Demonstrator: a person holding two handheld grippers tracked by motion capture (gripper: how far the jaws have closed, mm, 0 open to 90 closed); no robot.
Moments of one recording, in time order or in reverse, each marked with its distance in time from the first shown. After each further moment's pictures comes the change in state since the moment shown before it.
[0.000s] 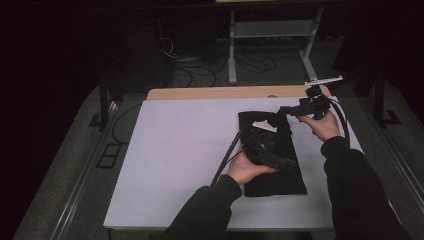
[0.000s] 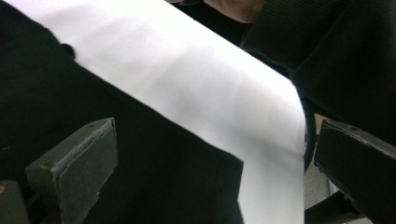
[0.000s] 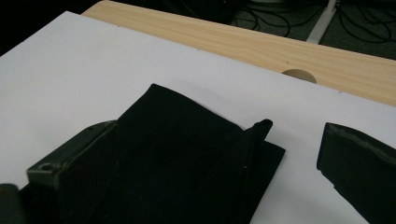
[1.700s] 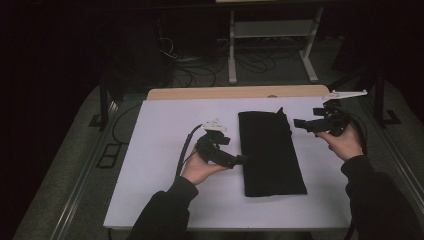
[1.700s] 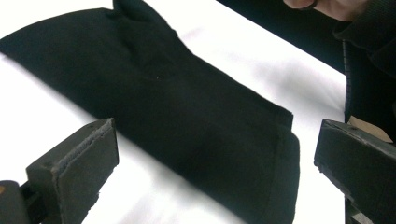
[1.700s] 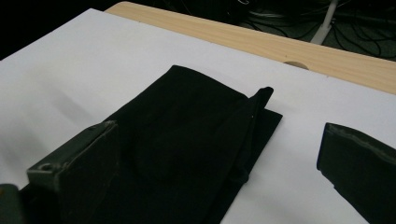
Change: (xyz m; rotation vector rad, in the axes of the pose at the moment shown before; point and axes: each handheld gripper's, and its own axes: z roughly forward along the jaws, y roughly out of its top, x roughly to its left) left arm 0.036 -0.050 -0.100 -0.067 0.153 -0.003; right arm 0.017 -0.038 -0.059 -0.052 0.001 -0.055
